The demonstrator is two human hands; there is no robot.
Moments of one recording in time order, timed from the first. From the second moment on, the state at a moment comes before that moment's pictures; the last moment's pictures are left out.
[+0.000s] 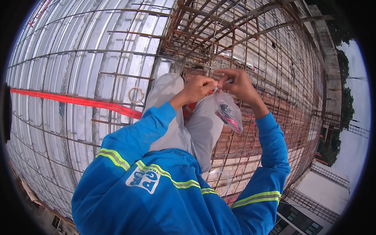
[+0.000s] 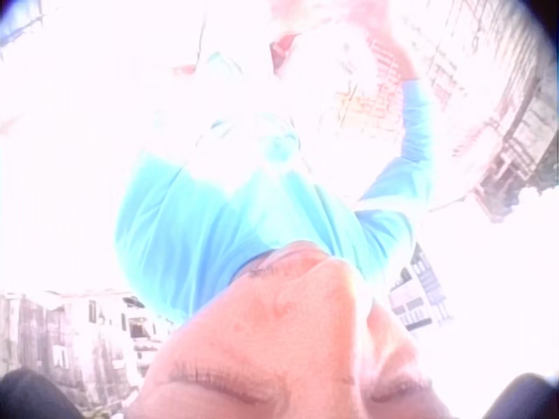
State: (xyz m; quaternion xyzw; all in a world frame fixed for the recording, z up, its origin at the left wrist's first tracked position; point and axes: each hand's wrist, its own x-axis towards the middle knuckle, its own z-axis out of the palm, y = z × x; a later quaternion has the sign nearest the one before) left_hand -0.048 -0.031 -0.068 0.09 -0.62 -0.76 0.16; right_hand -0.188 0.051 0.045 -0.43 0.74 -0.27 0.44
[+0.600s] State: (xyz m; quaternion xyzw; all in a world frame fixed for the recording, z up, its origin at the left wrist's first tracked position) left_hand -0.054 -0.014 -0.087 0.13 -0.23 -0.96 0.08; right_hand -0.186 0.071 0.035 -0.66 0.69 -0.21 0.20
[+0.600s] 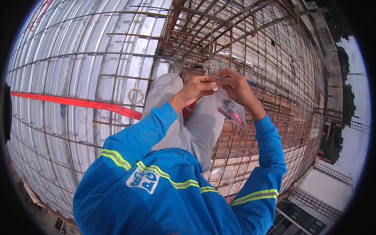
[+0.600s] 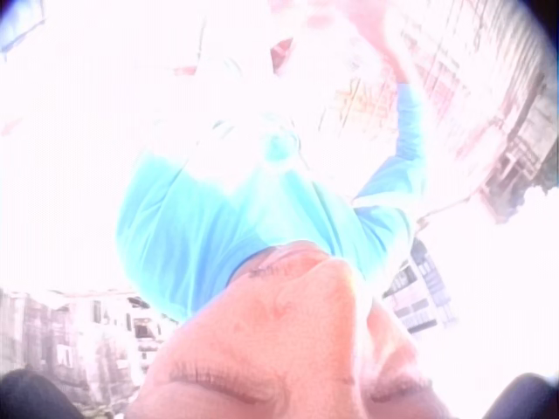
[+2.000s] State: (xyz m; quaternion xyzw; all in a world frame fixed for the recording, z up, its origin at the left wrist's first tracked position) left_hand -0.075 -0.029 -0.107 0.04 -0.84 -0.51 0.16; right_hand -0.206 0.164 0.018 -0.36 0.65 -0.51 0.44
